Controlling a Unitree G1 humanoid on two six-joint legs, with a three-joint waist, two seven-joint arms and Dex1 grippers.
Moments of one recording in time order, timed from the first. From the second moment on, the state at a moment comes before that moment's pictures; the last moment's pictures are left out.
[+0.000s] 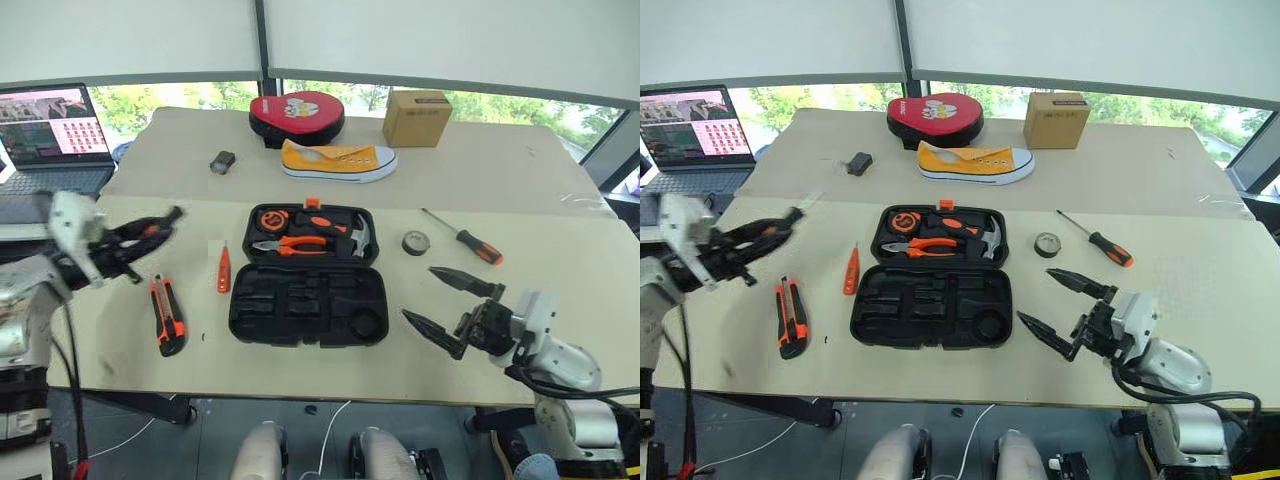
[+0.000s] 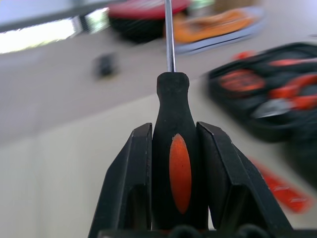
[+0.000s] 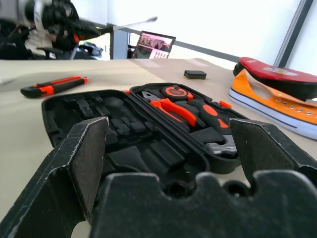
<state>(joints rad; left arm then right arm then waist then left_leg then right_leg) -0.37 0.86 0.20 0.12 -0.49 0.20 -1.13 0.05 -0.55 -0.20 -0.21 0.53 -0.12 0.98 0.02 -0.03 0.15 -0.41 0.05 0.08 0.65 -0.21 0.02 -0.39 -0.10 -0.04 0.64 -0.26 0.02</state>
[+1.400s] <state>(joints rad) -0.65 0.56 -0.16 0.39 -0.12 -0.02 -1.12 0.08 -0.61 -0.24 -0.22 0.55 -0.06 0.99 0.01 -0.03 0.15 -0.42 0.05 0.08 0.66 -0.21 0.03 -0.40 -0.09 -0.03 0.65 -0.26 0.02</state>
